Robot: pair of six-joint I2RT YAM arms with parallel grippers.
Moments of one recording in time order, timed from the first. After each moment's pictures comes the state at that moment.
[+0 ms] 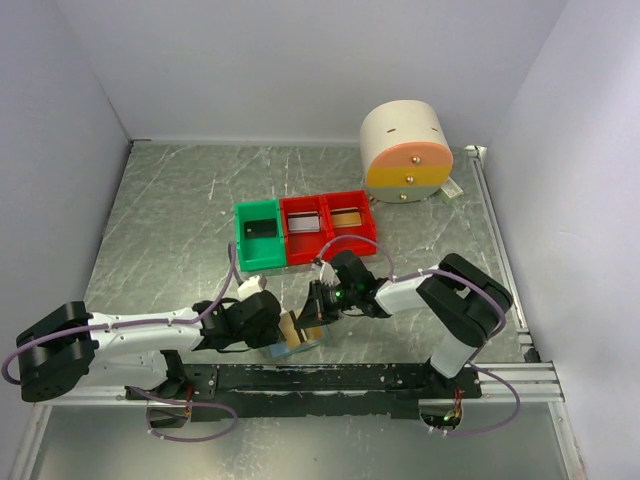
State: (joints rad) left arm -1.13 1.16 0.45 -0.28 -0.19 -1.27; right arm 0.80 1.69 0.53 0.44 -0.69 0.89
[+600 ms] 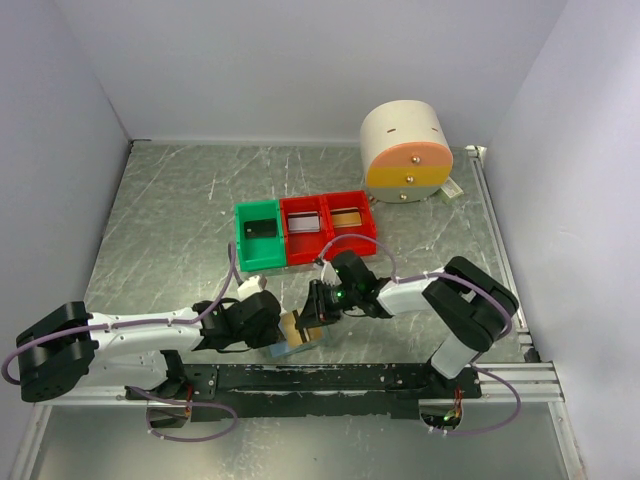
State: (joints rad) left arm -1.13 1.16 0.45 -0.28 -0.19 -1.27; right arm 0.80 1.63 0.53 0.36 -0.65 0.86
